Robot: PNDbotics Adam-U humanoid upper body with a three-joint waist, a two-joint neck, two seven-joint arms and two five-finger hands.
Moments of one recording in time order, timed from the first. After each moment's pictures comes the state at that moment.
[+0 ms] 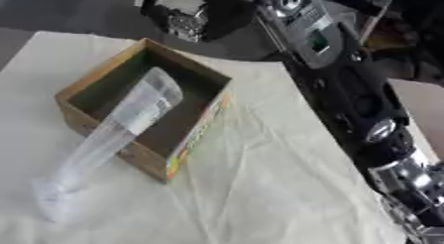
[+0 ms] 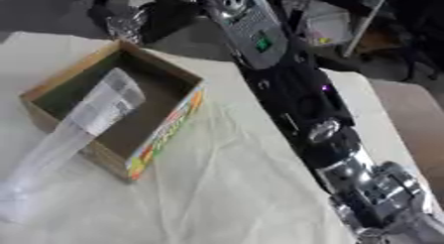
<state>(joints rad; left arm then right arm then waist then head) -0.17 0.20 -0.01 -1.98 0.13 -0.04 0.28 -1.25 -0.44 0.21 -1.31 0.01 -0.19 0.71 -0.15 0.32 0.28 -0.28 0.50</state>
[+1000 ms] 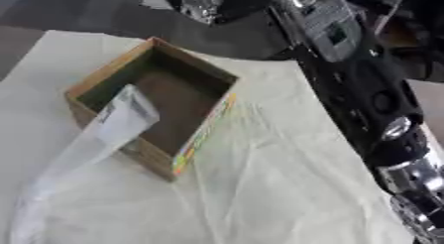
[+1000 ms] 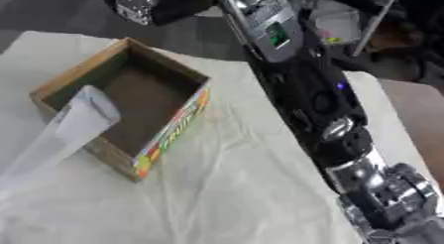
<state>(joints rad) -0.17 0.20 -0.01 -1.98 0.13 -0.04 0.29 -1.26 -0.44 0.18 -1.36 -0.10 -0.13 0.66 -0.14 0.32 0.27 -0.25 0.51</state>
